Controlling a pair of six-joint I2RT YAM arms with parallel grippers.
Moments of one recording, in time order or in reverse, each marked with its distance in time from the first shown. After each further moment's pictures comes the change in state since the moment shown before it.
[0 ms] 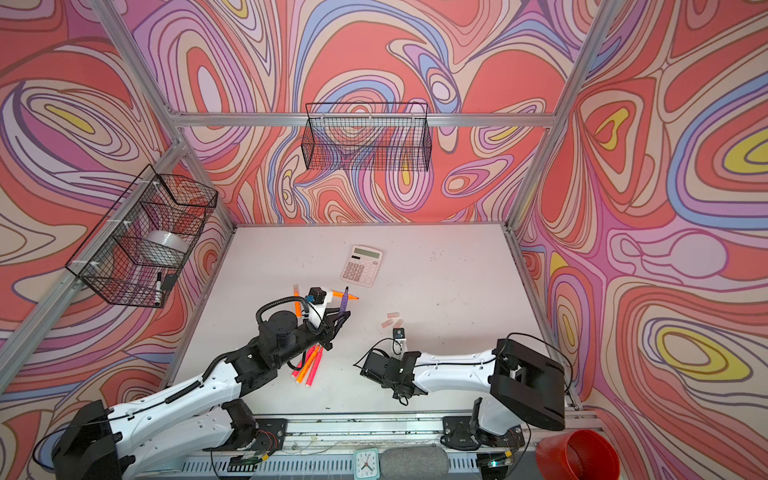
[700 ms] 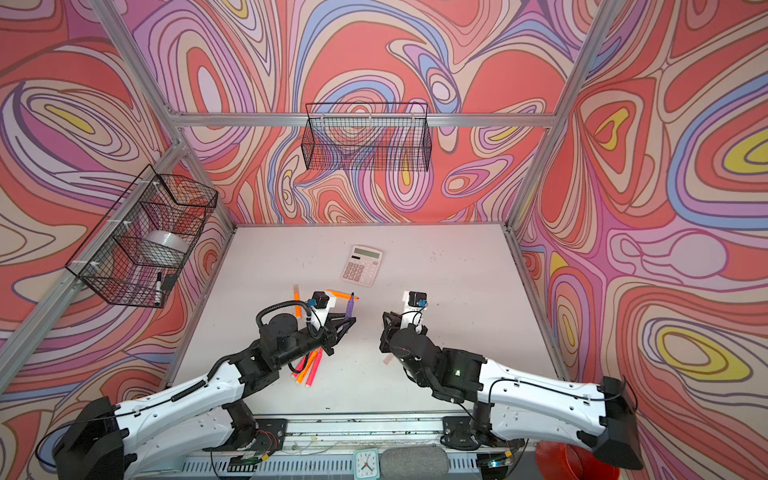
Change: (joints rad) left arm 0.000 0.023 -0.037 0.090 0.161 -0.022; right arm -0.002 -0.520 0.055 0.379 0.280 -0.341
